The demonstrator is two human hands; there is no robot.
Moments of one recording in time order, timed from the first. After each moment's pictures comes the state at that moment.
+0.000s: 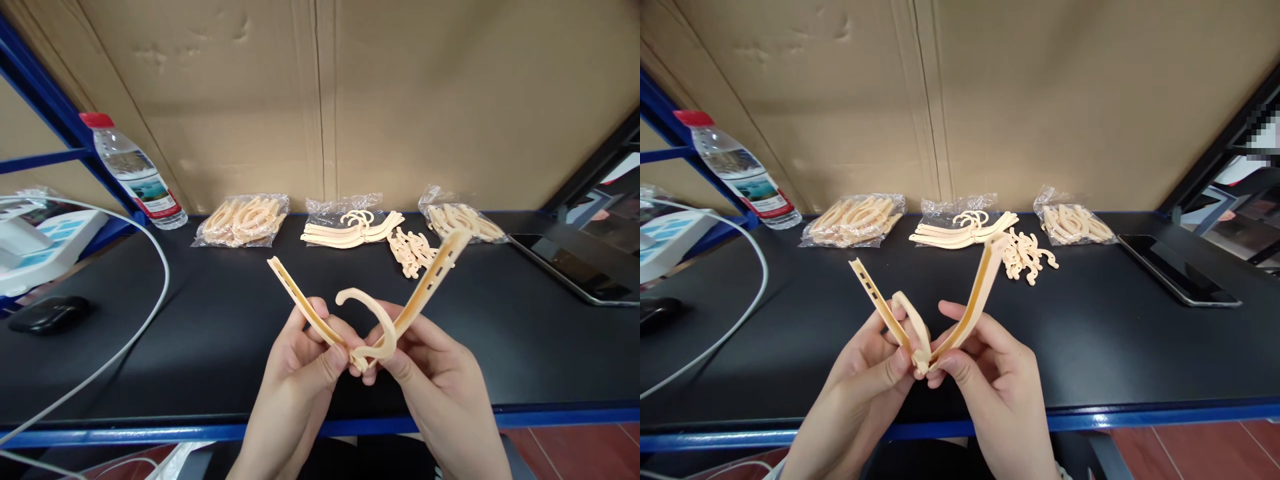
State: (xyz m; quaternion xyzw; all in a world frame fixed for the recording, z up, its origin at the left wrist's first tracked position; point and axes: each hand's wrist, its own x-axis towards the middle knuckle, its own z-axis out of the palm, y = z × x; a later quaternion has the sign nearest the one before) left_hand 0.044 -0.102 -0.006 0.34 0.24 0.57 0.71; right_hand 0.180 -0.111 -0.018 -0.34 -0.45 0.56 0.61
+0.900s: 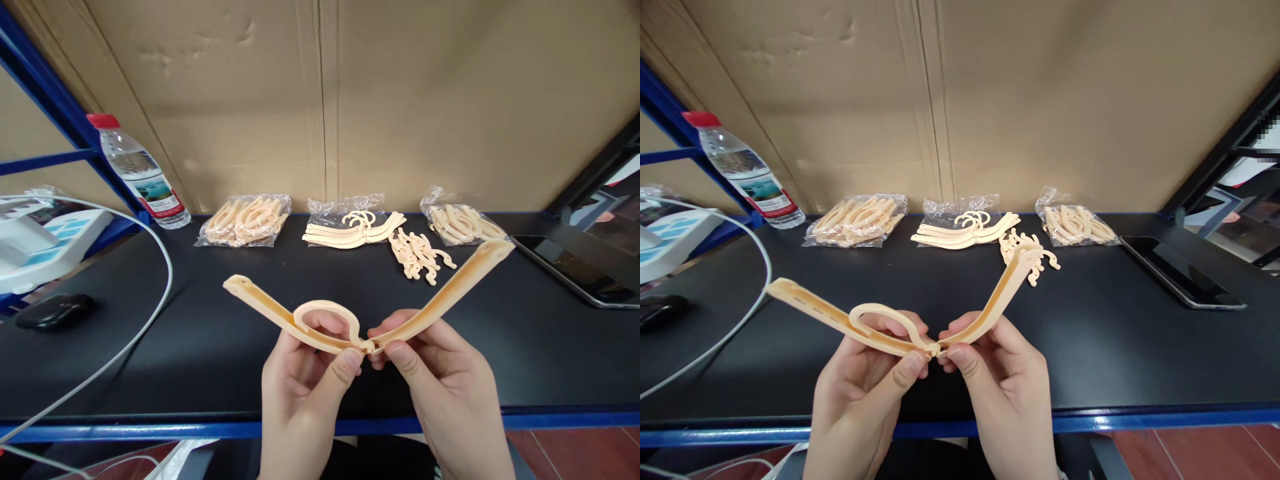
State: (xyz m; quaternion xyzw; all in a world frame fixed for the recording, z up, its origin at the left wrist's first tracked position) left_hand 0.062 -0.114 -0.006 0.39 0.33 0.69 0.51; right_hand 0.181 -0.111 -0.020 -0.38 -0.46 0.48 0.64
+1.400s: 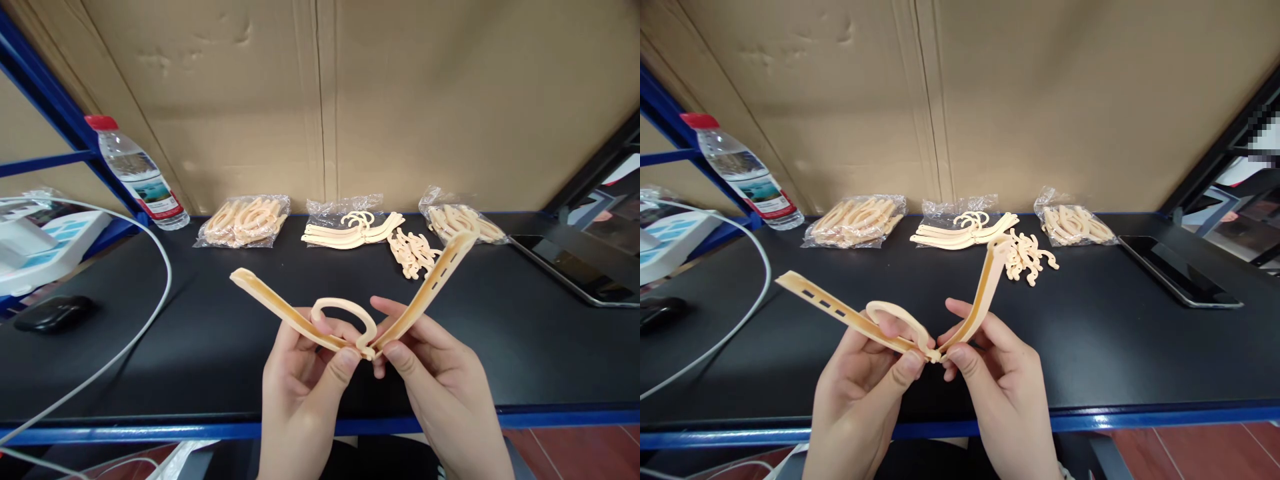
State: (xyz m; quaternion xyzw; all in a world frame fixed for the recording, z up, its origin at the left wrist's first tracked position) left_hand 0.063 -0.113 -0.006 0.39 0.32 0.67 0.54; right_hand 0.186 -0.110 -0.022 -0.37 -0.49 0.50 0.61
